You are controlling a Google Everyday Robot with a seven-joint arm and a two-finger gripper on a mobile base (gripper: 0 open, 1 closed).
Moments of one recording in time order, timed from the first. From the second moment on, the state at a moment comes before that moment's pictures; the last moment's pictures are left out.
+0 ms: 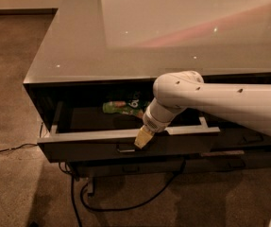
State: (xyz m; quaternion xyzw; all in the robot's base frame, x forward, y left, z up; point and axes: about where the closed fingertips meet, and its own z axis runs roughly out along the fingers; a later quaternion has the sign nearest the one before) arm 0.563 -0.044 0.639 -0.47 0.87 0.09 0.14
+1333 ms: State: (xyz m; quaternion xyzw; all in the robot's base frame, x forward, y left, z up) arm 0.548 -0.053 0.639 -0.46 0.87 0.08 0.13
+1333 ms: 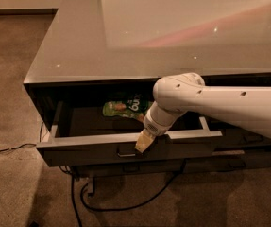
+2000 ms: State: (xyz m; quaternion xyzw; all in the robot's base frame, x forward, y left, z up) arm 0.548 -0.053 0.639 -0.46 0.87 0.08 0.13
